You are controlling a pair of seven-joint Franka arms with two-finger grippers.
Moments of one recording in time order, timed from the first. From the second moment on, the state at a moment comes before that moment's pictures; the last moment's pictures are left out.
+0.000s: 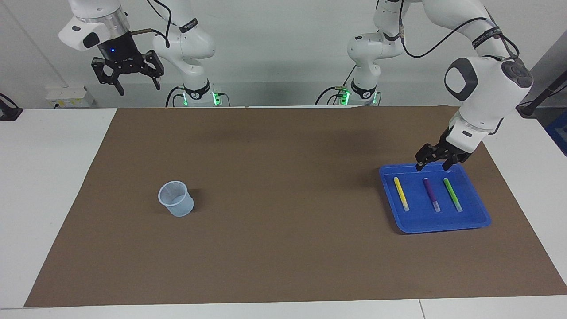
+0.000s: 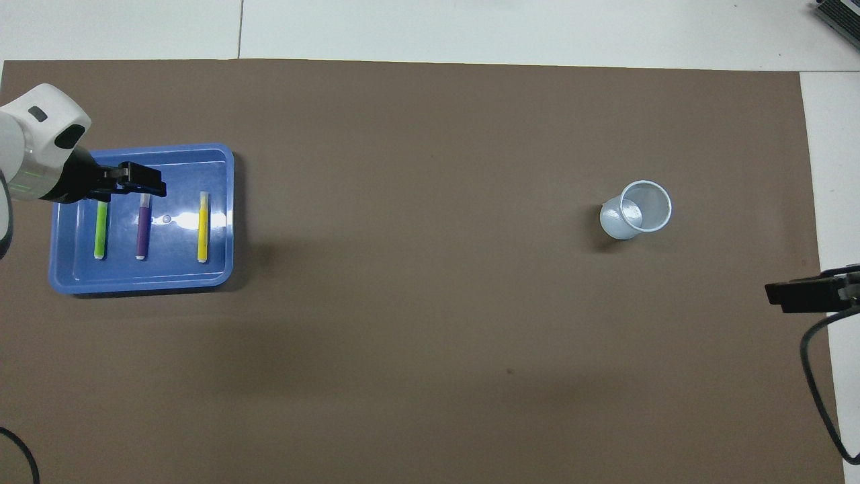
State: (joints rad) left arm 0.10 0.16 -0.09 -1.78 -0.12 2.00 0.05; right arm -0.02 -0.24 0.02 -1.73 0.01 1.50 -0.20
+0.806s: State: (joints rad) left arm 0.11 0.33 -0.09 -1.84 -0.16 2.21 0.05; right arm -0.02 -0.24 0.00 -1.73 0.01 1.43 -0.27
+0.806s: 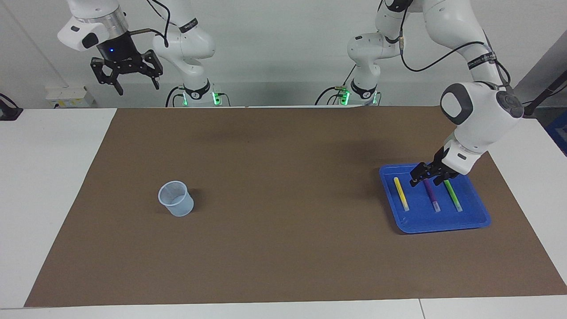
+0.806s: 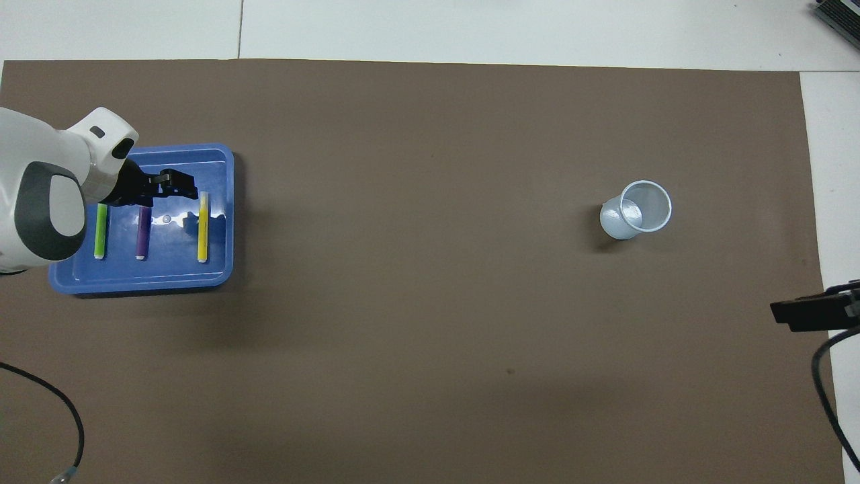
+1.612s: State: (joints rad) left arm 0.09 0.32 -0.09 -1.93 -0.16 2.26 0.05; right arm -0.03 -0.24 -0.02 -1.73 0.02 1.49 -0.40
